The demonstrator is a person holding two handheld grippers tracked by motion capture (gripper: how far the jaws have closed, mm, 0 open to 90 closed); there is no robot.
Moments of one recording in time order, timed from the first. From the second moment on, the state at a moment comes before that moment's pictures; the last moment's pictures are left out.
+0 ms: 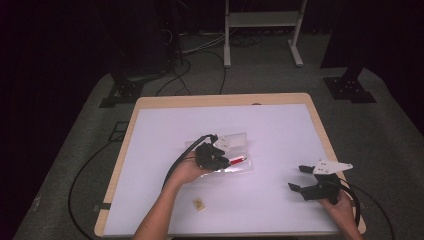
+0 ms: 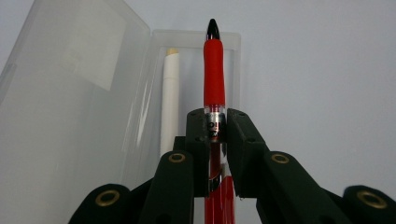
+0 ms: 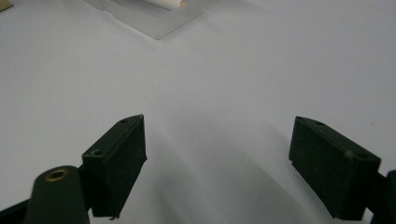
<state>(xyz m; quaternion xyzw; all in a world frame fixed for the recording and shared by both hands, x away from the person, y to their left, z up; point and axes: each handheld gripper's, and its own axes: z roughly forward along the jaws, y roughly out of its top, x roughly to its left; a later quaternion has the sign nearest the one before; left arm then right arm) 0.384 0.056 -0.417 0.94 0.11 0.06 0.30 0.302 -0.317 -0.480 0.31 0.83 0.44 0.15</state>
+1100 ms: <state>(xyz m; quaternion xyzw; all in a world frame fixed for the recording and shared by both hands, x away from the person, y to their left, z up) 0.393 0.051 -0.430 0.95 0.11 0.06 0.30 0.302 -0.317 -0.480 0.31 0.83 0.44 0.15</state>
